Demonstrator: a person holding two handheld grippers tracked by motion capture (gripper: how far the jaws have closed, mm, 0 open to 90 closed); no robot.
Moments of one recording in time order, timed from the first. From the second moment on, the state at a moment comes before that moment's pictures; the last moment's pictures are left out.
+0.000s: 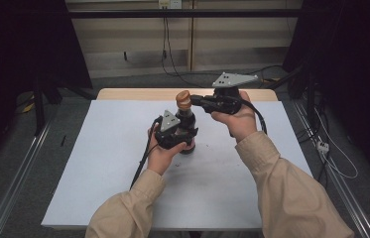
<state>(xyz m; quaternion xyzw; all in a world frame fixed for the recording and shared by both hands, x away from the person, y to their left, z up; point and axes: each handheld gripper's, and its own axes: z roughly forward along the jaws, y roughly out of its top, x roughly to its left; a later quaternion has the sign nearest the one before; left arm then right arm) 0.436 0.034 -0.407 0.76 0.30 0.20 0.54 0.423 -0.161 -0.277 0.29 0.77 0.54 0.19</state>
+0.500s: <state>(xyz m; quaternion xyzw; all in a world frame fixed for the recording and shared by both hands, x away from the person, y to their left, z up) 0.436 0.033 -0.411 0.76 0.31 0.18 0.54 0.424 -0.160 -0.272 0.29 0.77 0.53 0.20</state>
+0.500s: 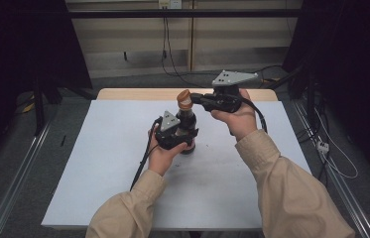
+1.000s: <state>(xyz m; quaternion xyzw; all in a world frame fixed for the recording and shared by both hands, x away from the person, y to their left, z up) 0.435 0.032 -0.415 0.76 0.32 0.19 0.54 0.426 -0.159 -0.268 0.29 0.76 0.54 0.20</state>
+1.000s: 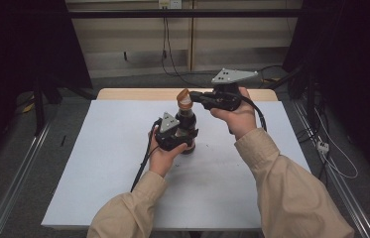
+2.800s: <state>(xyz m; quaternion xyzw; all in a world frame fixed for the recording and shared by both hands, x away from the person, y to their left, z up) 0.429 0.046 -0.409 0.76 0.31 0.17 0.55 0.413 -0.172 -0.278 0.31 0.74 0.56 0.20</state>
